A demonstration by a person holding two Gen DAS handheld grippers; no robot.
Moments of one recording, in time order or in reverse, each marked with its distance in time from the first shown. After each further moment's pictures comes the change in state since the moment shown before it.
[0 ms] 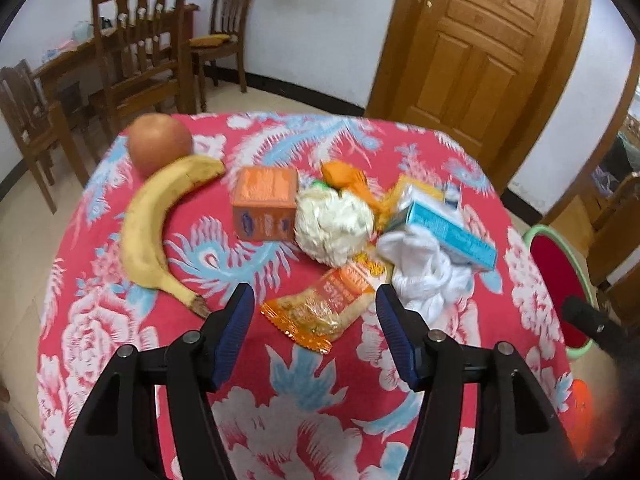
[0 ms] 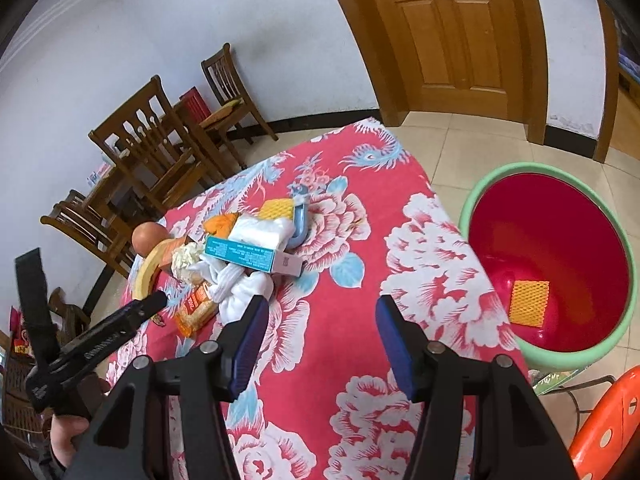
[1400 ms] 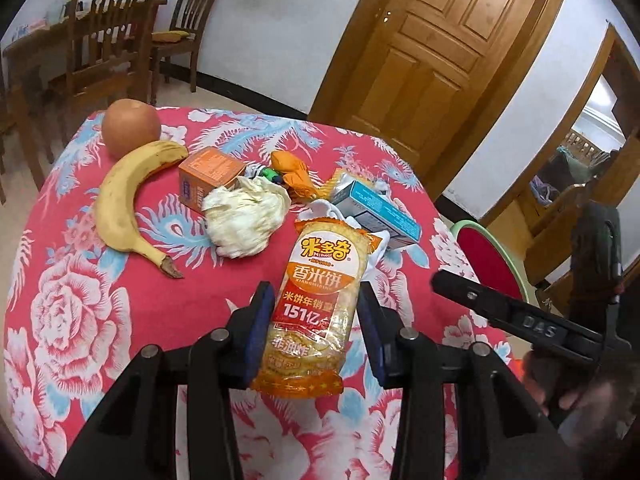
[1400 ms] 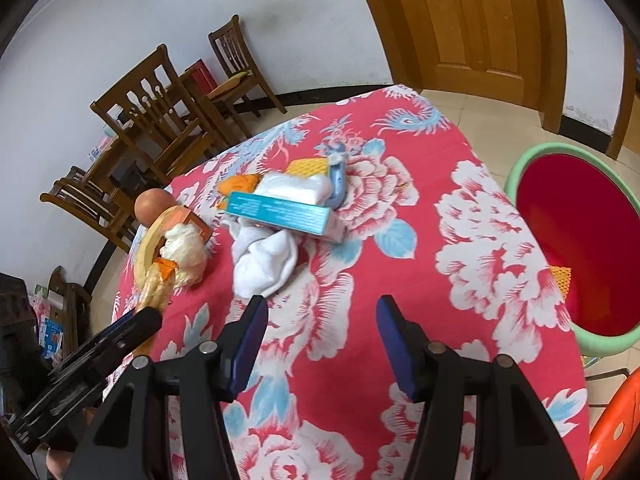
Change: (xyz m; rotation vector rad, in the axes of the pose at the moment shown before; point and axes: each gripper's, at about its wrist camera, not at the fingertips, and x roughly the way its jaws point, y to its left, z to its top) left arm -0.047 0.014 -0.027 -0.030 -0.045 -0.254; right arm 0.032 0.036 -0.013 -0.035 0.090 0.017
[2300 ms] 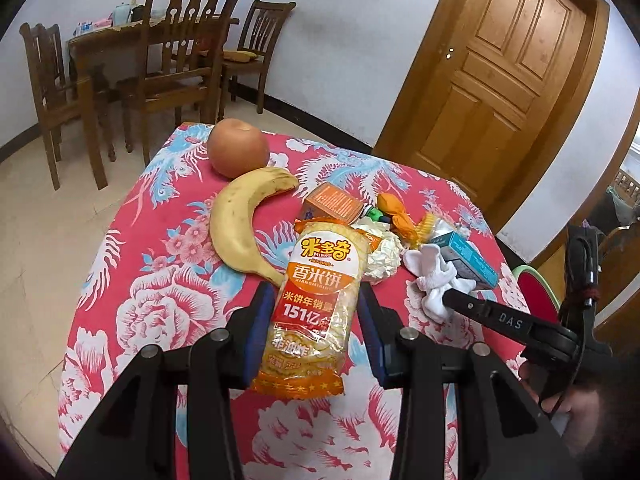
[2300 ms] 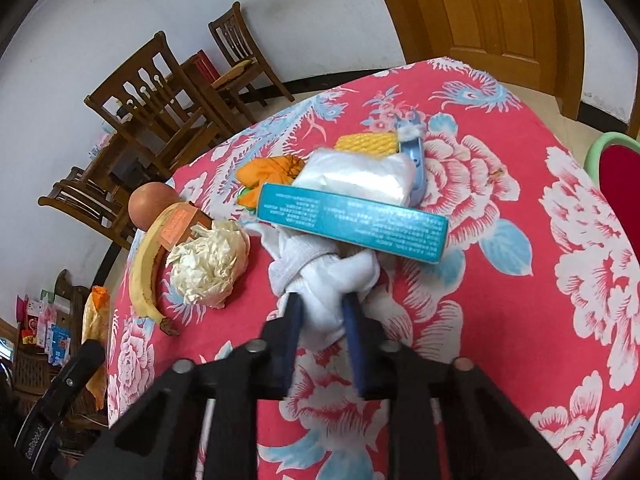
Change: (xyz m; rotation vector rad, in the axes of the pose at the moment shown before) left arm -0.029 0.062 0.004 -0.105 -0.114 0.187; right arm 0.072 0.042 0.011 0.033 0.042 0.031
